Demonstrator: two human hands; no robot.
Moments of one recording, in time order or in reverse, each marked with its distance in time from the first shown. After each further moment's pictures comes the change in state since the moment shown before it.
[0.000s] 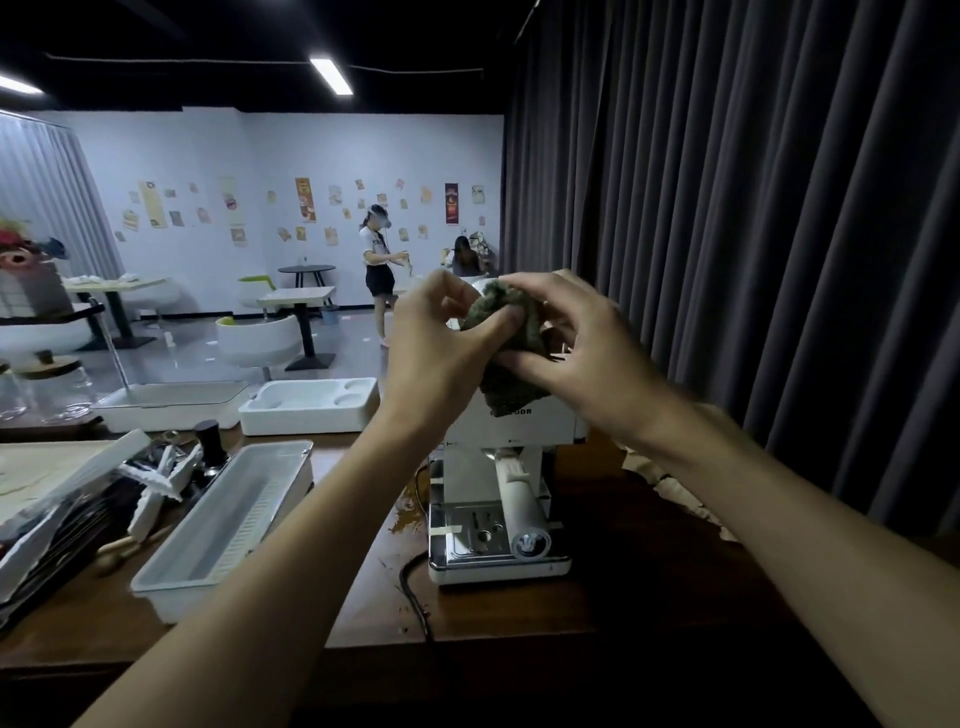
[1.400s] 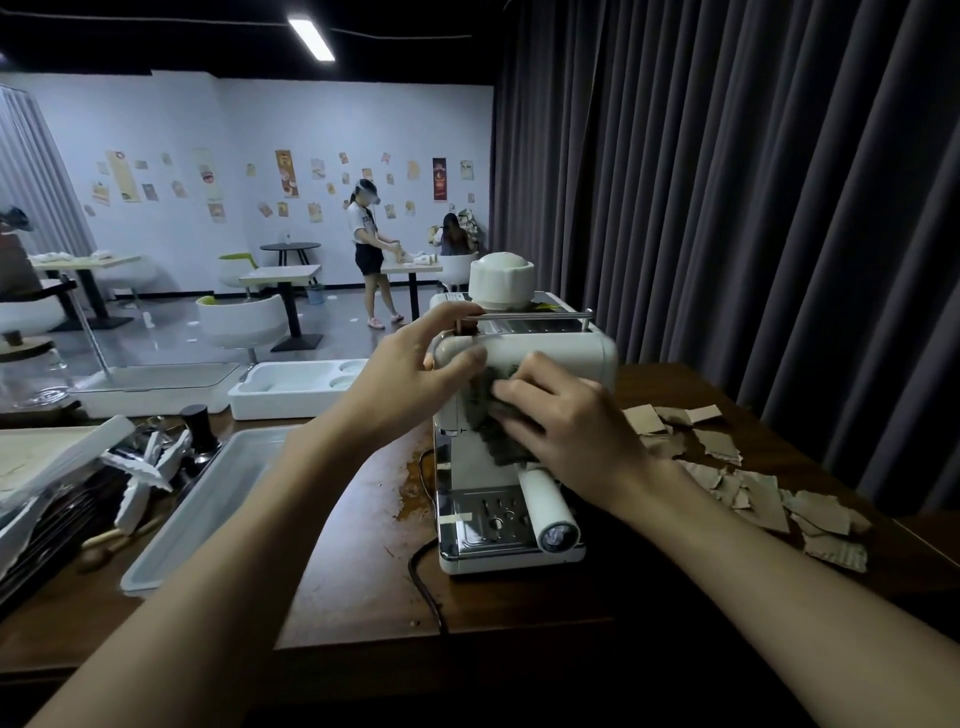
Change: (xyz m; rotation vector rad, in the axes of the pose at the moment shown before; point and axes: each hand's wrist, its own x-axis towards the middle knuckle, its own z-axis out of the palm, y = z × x) left_hand 0.020 -0.082 -0.048 0.296 -0.459 0.067; right_hand -0.039 0.045 0.059 -0.498 -0.038 -0.312
